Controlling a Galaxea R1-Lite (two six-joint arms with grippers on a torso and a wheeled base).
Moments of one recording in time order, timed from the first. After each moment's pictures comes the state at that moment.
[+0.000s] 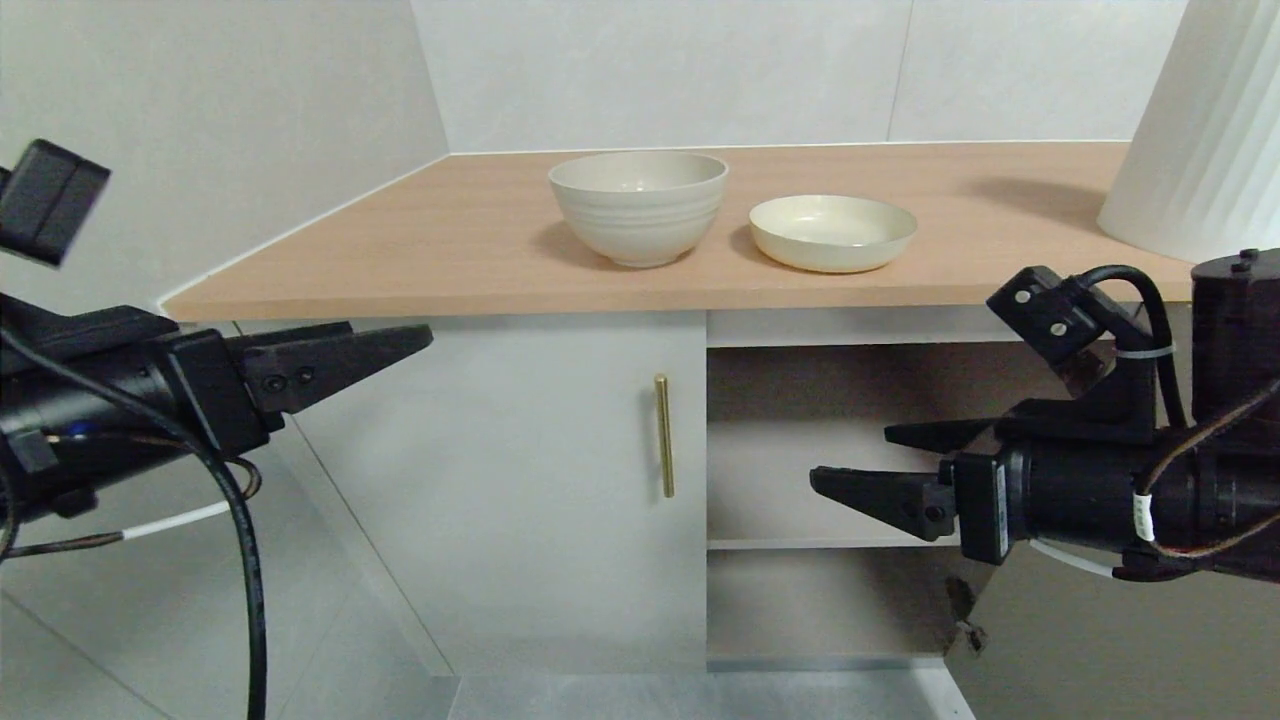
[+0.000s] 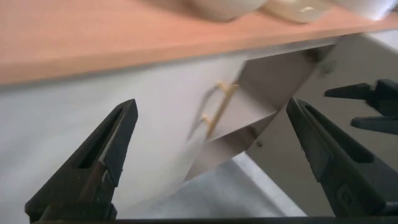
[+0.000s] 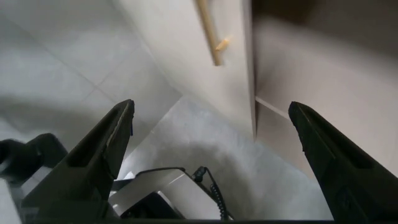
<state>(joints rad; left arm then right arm) -0.20 1.22 -0.76 -0.37 -0.40 -0.22 0.68 1.42 -0.83 -0.28 0.14 0.16</state>
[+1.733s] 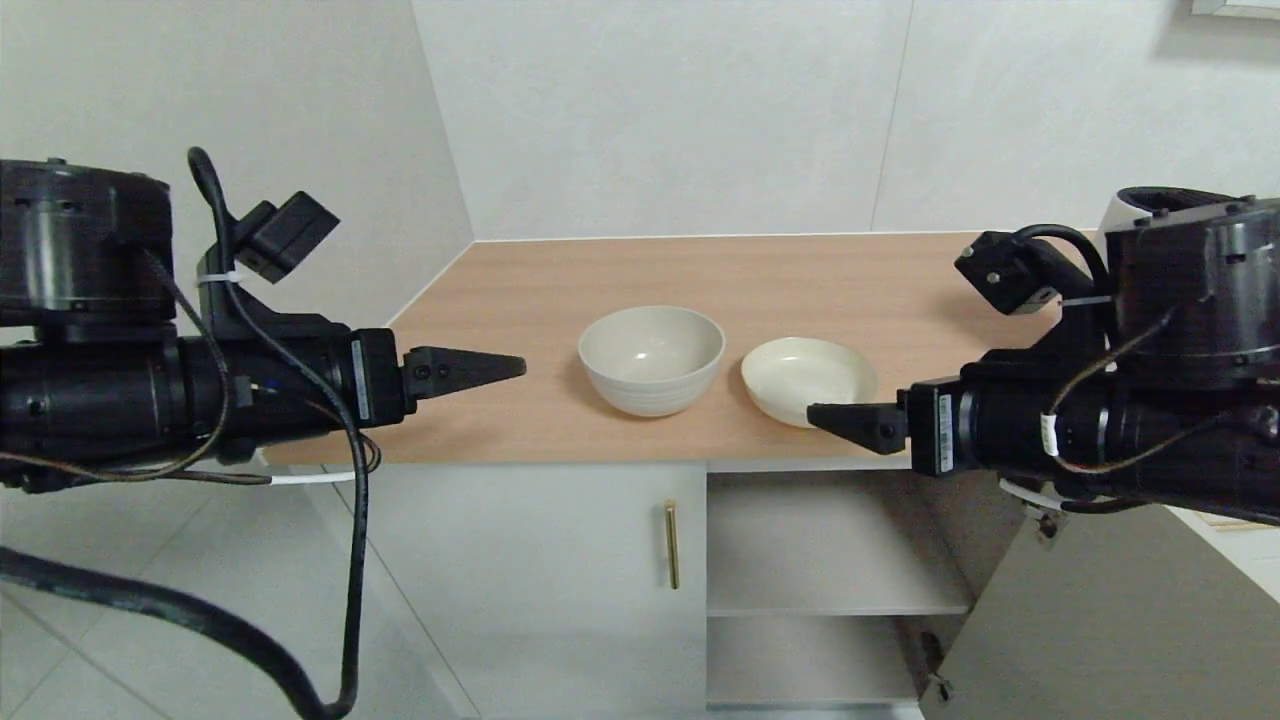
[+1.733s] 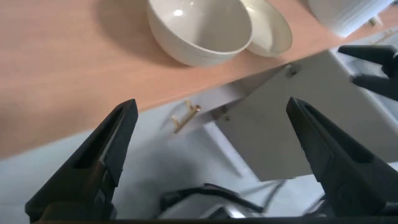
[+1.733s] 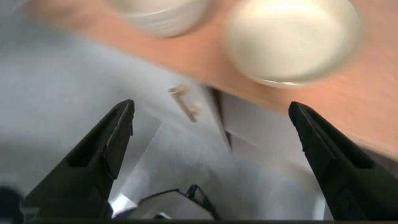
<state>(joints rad) -0.25 1.47 -1.00 -0.09 -0.42 -0.28 0.64 1.53 -0.99 -0.18 -0.05 0.22</state>
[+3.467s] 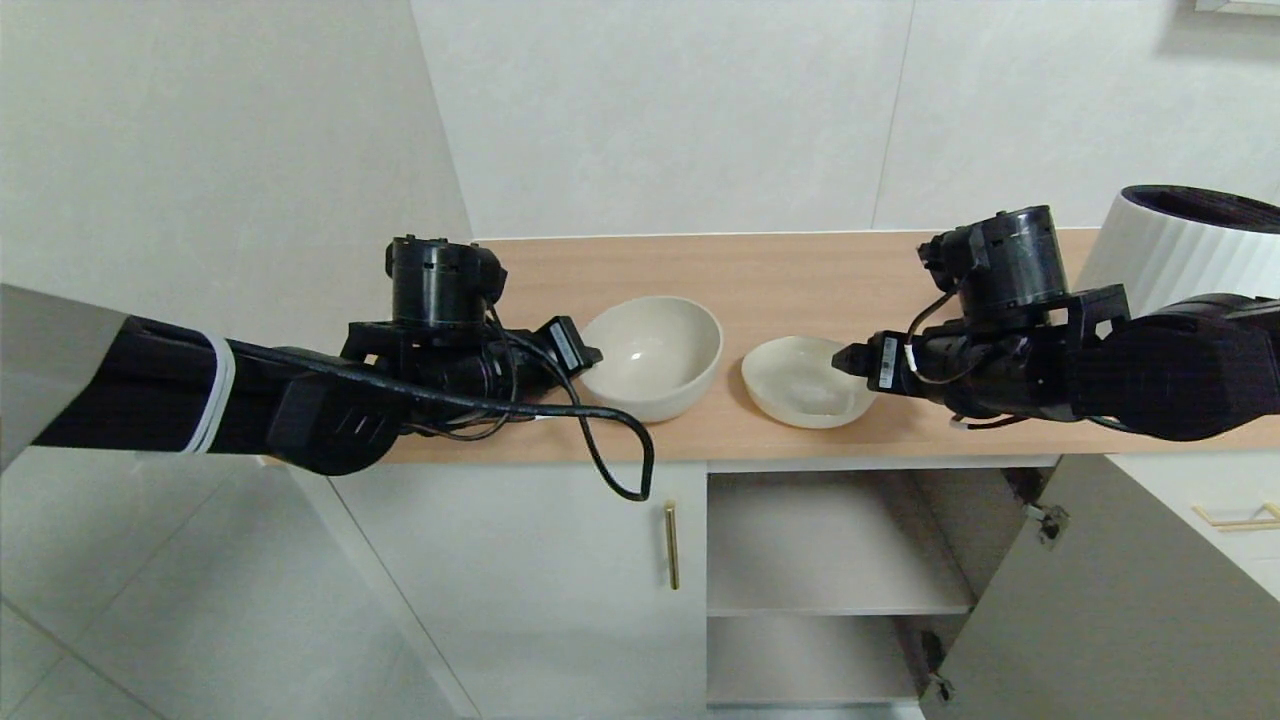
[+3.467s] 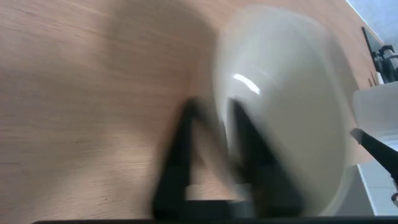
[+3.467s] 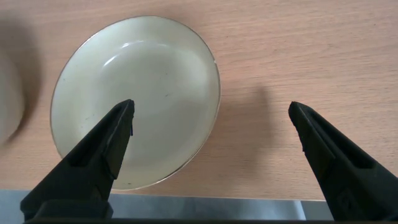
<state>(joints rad) -0.38 1.96 -1.22 -0.36 -0.10 -0.69 0.47 1.84 -1.29 -0.07 -0.32 0.37</state>
